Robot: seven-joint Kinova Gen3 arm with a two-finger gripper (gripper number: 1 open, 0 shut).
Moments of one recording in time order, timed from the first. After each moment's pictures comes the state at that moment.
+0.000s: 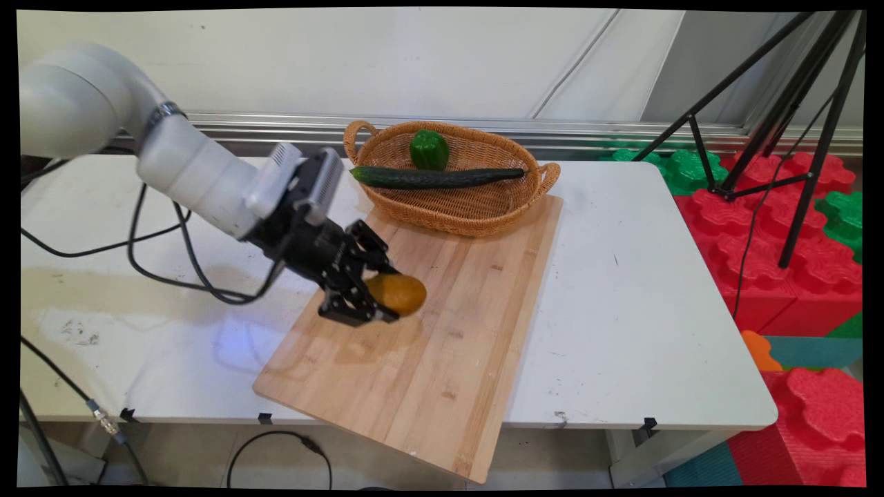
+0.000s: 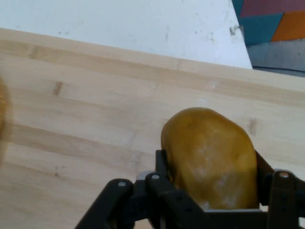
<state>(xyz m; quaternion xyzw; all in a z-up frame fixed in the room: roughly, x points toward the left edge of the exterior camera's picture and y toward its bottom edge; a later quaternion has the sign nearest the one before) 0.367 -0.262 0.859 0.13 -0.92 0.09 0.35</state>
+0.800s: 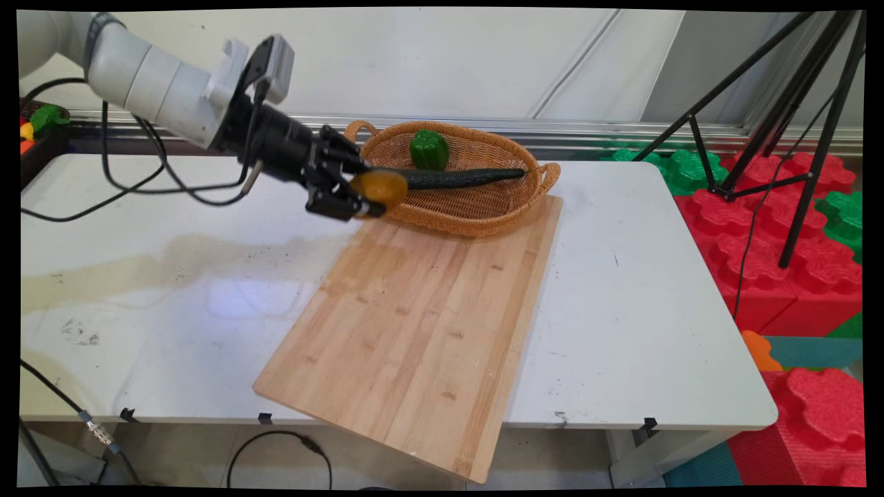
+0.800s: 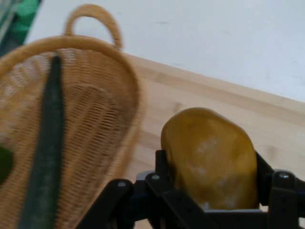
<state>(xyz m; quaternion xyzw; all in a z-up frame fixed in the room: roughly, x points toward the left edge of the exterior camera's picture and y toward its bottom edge) 0.440 -0.307 0.915 0.20 -0.88 0.16 0.39</state>
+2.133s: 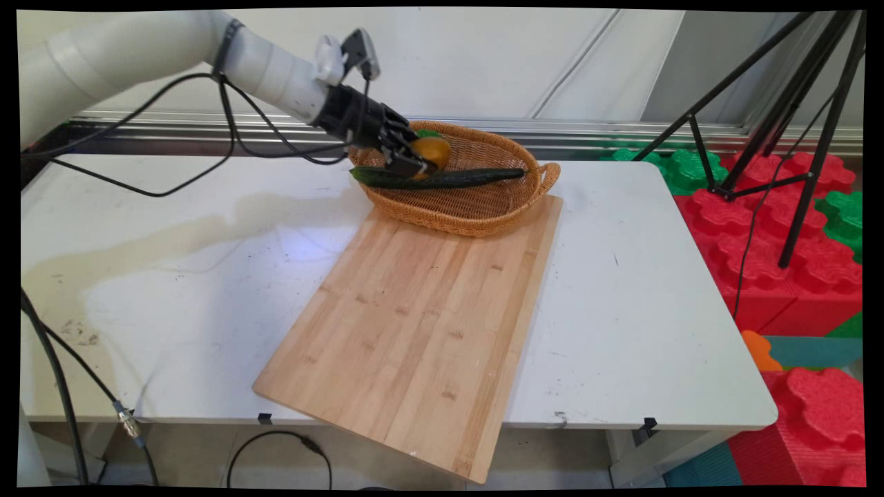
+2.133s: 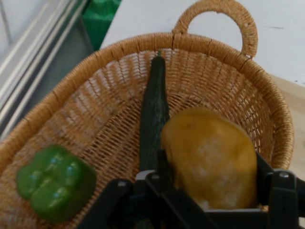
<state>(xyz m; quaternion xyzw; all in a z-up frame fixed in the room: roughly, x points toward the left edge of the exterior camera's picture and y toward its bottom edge) 0.426 -0.449 0.866 0.27 -0.86 0.18 0.39</state>
